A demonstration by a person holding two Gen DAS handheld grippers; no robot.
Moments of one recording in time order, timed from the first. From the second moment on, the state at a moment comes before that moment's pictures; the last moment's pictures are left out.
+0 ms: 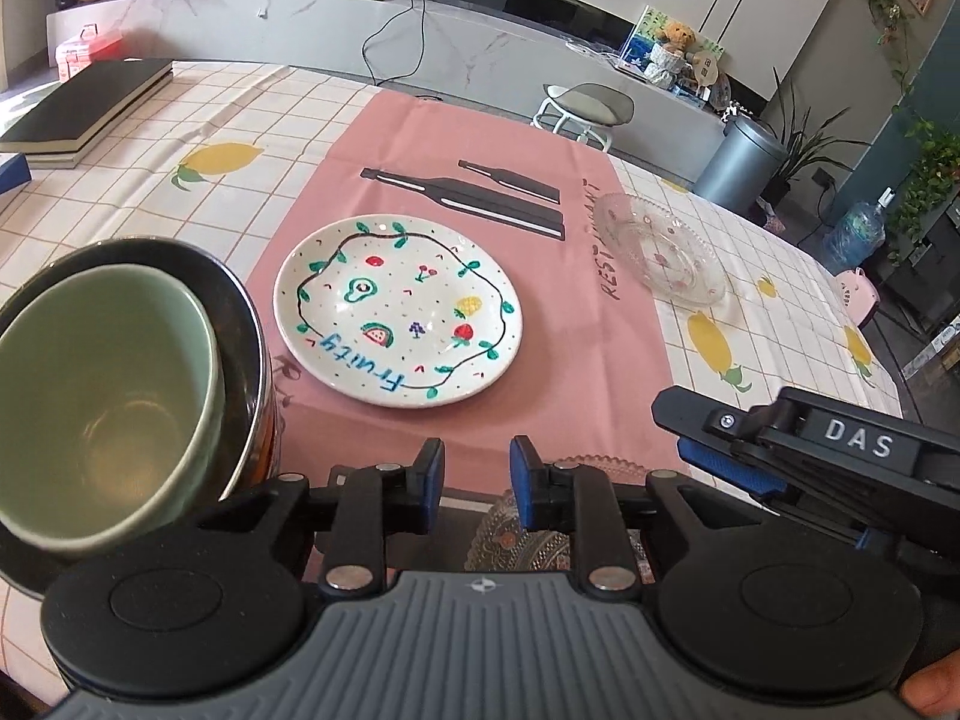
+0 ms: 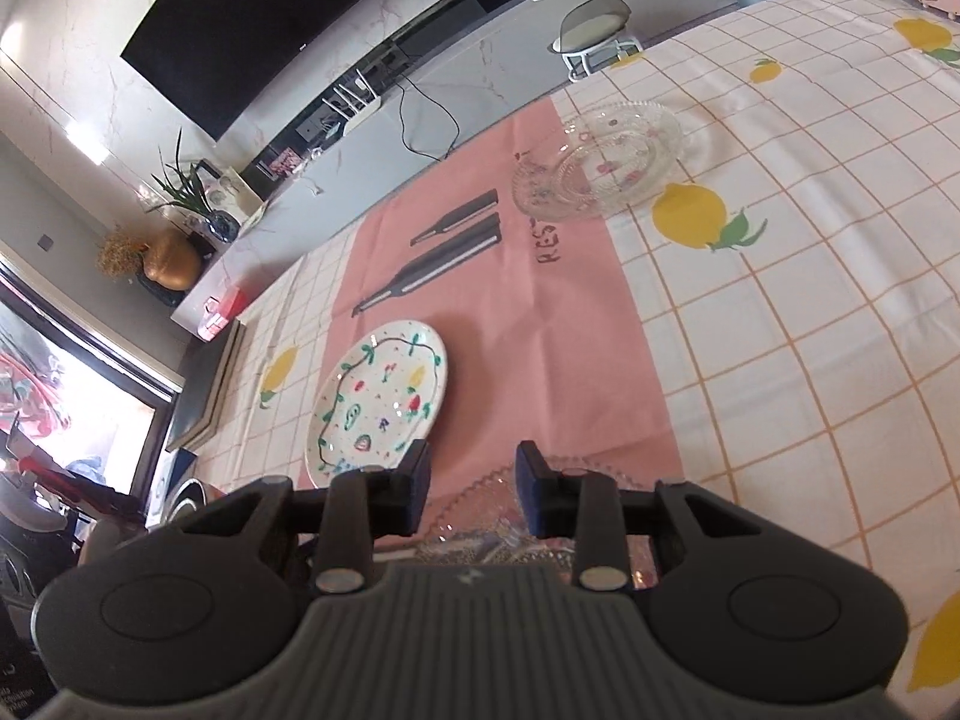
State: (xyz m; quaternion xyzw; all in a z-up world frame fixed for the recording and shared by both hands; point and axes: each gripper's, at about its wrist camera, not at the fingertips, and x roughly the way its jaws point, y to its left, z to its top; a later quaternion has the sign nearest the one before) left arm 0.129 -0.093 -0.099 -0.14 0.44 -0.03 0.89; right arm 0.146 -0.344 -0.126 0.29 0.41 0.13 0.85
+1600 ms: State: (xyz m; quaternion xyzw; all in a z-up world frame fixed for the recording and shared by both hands) left arm 0.182 -0.101 -0.113 -0.16 0.41 0.00 0.90; right arm 0.214 -0.378 -0.157 0.30 0.44 -0.01 0.85
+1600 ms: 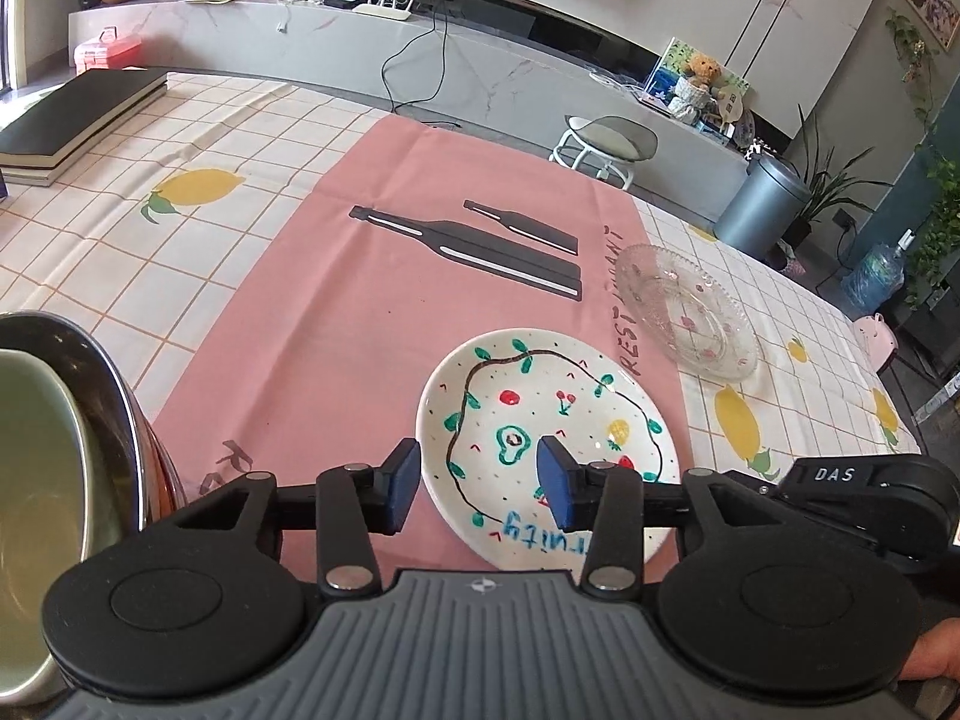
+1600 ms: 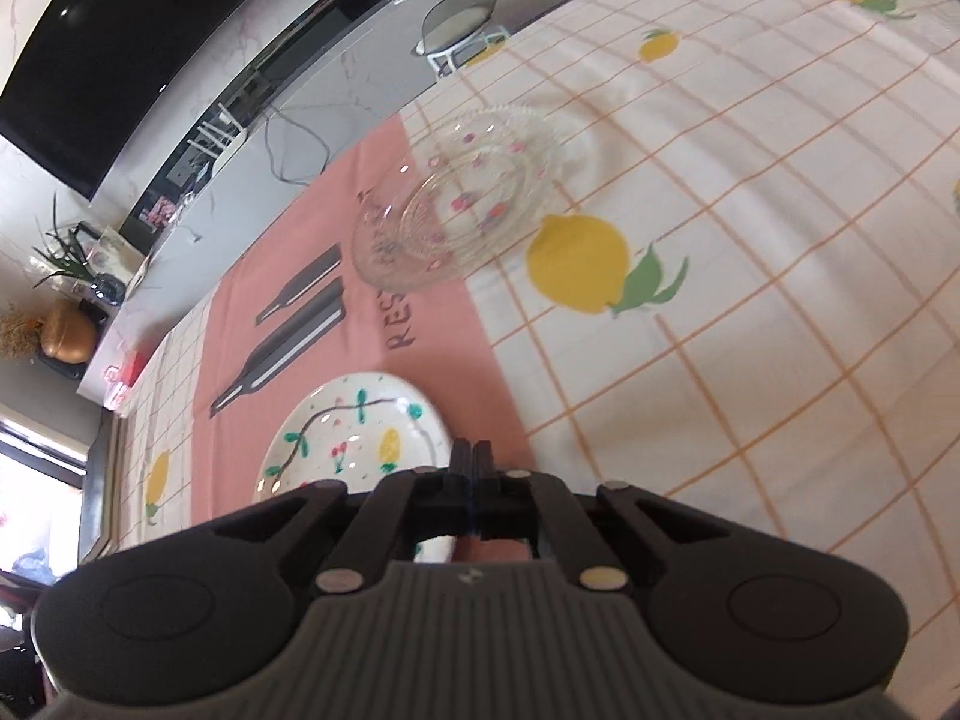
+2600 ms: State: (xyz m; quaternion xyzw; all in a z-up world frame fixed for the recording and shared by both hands) left arm 0.231 -0.093 -0.142 -0.18 0.44 0.00 0.88; right arm 0.225 -0.378 -0.183 0.40 0.47 0.04 0.79
